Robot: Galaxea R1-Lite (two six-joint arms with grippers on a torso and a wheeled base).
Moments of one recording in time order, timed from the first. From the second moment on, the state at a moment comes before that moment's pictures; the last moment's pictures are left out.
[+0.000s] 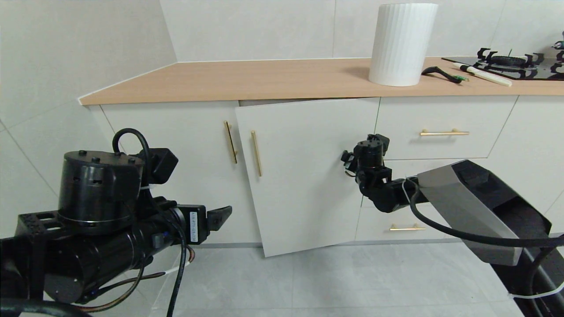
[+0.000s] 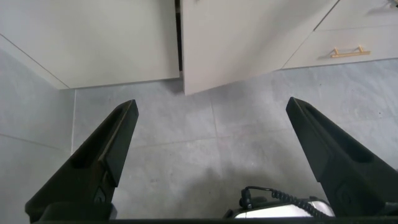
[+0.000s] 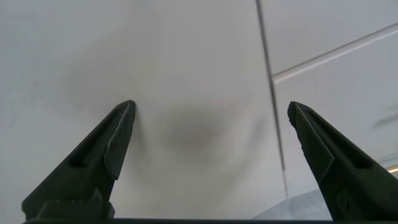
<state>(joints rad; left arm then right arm) -0.52 1.46 -0.69 -0.27 0.32 -0.26 0.41 2.59 -1.85 -0.61 -0.54 0.48</state>
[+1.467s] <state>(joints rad) -0.49 1.46 -0.69 -0.33 0.35 -0.26 0.40 2.53 -1.76 -0.62 -0.62 0.43</state>
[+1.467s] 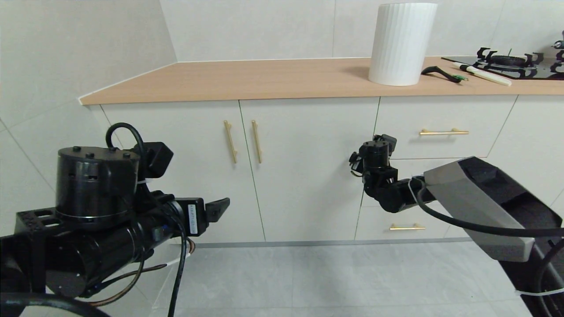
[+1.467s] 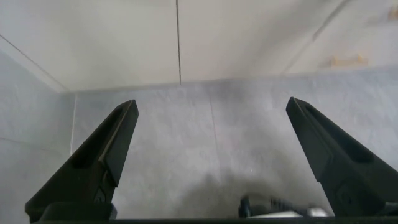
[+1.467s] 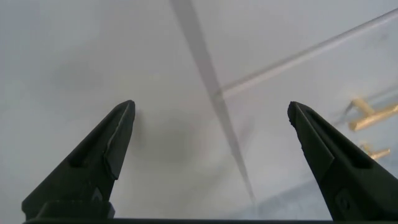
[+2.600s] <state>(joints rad) -0.35 0.57 -0.43 -0.07 0.40 -0.02 0.30 0.71 -0.38 -0.57 -0.57 -0.08</state>
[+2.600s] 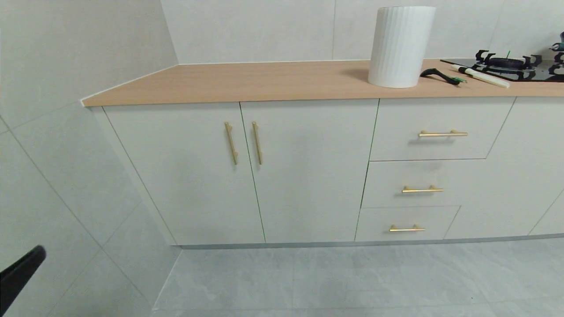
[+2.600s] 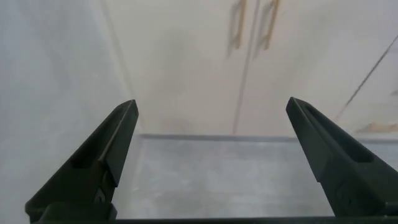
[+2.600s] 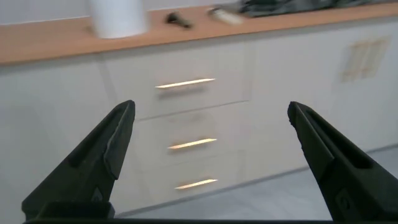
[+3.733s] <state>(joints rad) 0.01 0.00 -0.04 0.01 0.06 0.09 -0.01 0.00 -0.01 -0.06 -0.19 -0.05</state>
